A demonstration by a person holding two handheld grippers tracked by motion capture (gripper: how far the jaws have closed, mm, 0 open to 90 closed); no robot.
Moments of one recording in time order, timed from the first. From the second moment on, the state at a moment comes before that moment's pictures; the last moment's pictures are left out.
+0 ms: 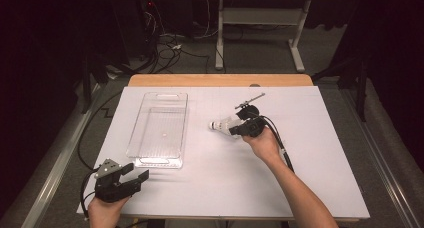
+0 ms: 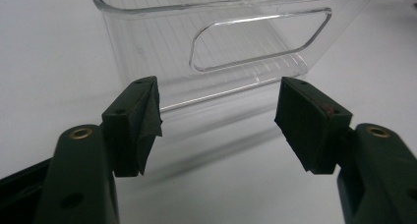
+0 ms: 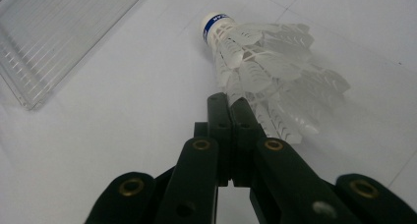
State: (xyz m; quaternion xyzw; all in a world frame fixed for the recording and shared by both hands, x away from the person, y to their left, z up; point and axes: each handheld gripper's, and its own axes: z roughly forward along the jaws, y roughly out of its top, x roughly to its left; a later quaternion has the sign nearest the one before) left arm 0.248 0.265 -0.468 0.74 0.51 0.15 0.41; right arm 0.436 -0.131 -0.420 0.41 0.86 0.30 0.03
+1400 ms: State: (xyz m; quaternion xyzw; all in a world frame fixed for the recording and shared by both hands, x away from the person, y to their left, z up) left arm 0.247 0.265 -0.468 0.74 0.51 0.15 0.41; right arm 0.444 -0.129 -0.429 0.43 0.85 0.31 0.05
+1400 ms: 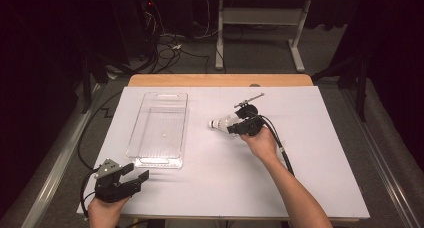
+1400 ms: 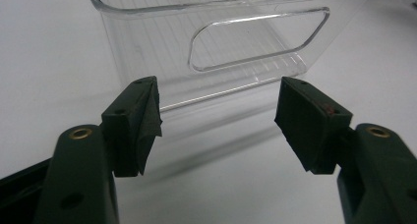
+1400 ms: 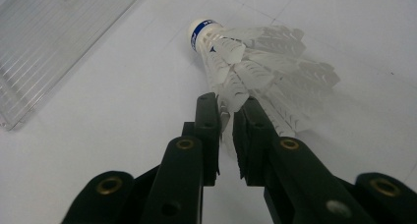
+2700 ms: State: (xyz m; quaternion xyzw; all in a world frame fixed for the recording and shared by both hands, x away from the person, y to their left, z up) left arm 0.247 0.264 -0.468 0.74 0.51 0.15 0.41; right arm 0.436 -0.141 -0.425 0.44 0.84 0.31 0.08
